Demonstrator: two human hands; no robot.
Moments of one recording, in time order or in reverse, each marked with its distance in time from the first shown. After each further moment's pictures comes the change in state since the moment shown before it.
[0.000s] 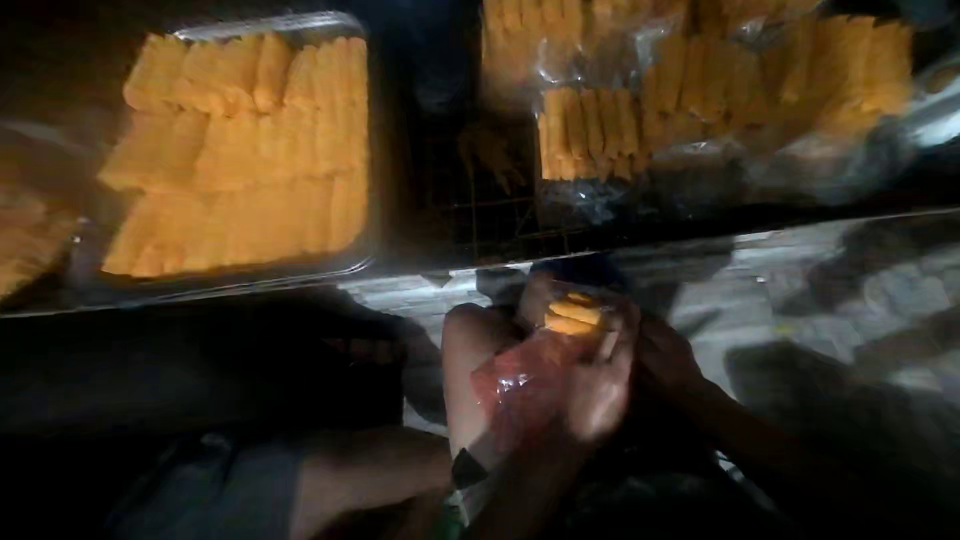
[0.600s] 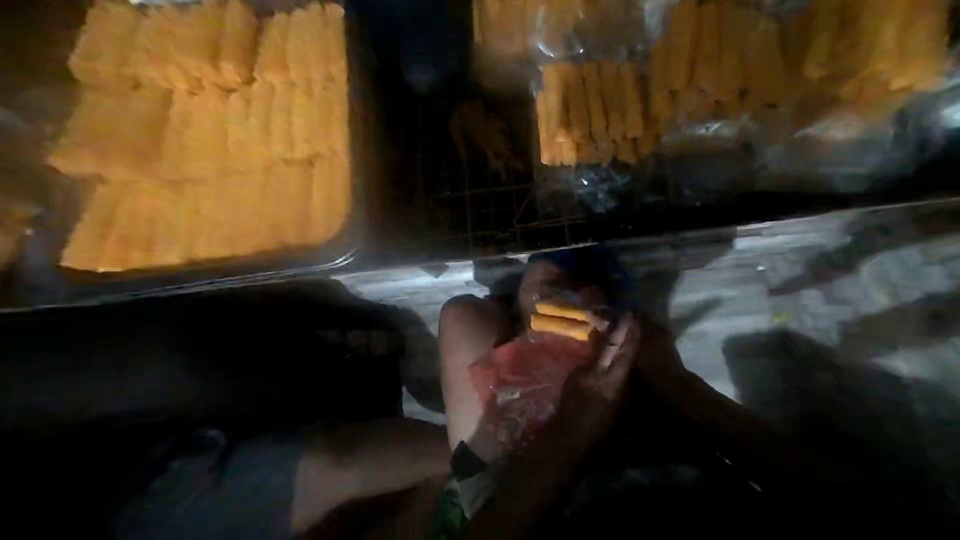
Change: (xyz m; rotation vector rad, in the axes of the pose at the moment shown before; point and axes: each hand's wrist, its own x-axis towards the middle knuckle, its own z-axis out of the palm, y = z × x) left_hand -0.022 -0.023 0.023 -0.189 -0.029 0.101; right_hand 0.003 -0.005 0.010 0.001 -0.390 0.411
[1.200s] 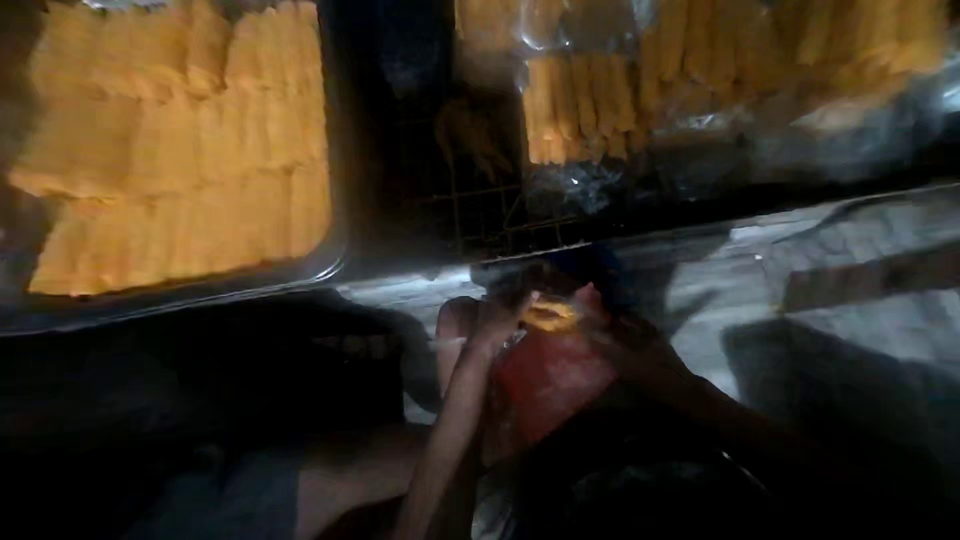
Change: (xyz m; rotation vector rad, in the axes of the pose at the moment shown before) left_hand 0.064 -0.089 -0.092 -0.246 -0.232 -0.840; right_hand 0.001 0.007 0.006 -0.045 -0.025 -0.243
